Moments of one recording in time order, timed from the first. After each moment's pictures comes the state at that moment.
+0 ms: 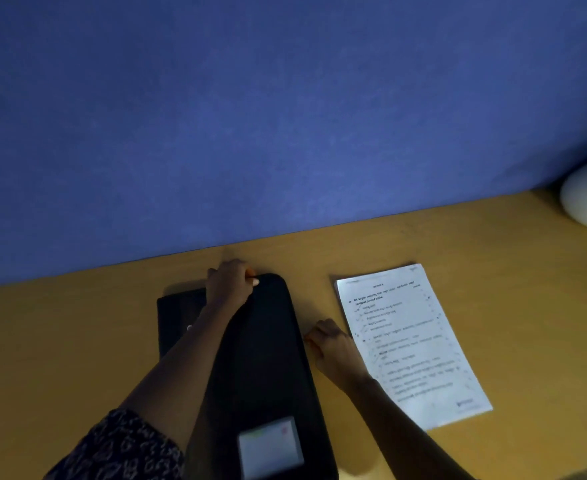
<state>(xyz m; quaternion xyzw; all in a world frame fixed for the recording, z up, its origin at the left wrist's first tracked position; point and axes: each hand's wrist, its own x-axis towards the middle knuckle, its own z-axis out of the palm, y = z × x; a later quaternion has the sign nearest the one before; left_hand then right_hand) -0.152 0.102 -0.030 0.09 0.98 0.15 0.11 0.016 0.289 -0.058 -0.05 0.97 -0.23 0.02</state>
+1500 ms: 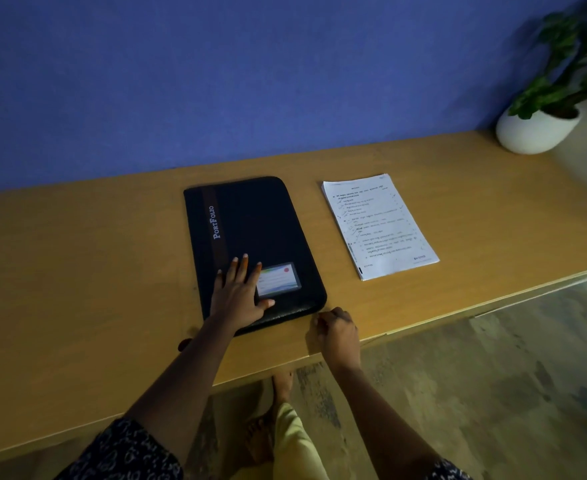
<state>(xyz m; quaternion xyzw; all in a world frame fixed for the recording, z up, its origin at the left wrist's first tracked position) 0.142 0.015 -0.060 0.22 0.96 0.05 0.15 0.280 0.195 -0.060 0.19 0.94 -0.27 -0.05</state>
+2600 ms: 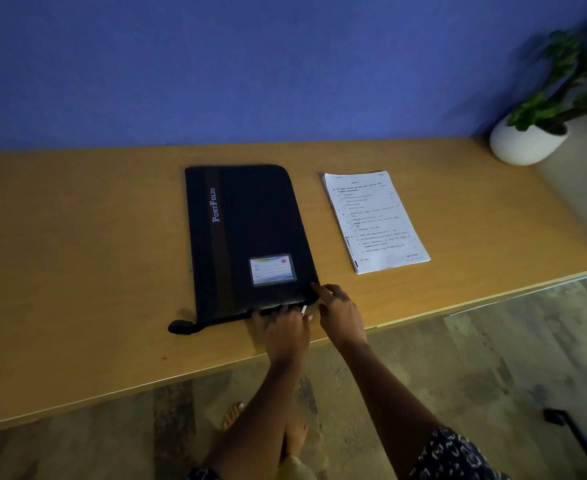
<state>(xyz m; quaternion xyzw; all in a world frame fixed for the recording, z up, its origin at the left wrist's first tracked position) 0.266 0.098 -0.050 0.05 0.99 0.16 0.06 0.265 0.211 -0.039 0.12 0.98 -0.17 0.05</state>
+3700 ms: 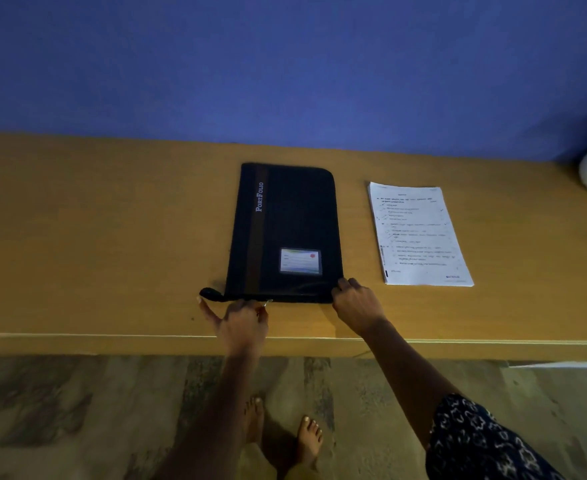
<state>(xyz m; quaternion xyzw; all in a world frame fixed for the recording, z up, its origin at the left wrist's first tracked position) 0.280 0.022 -0.047 -0.12 0.98 0.13 -0.03 0.237 0.250 -0.044 -0.18 0.97 0.06 0.11</state>
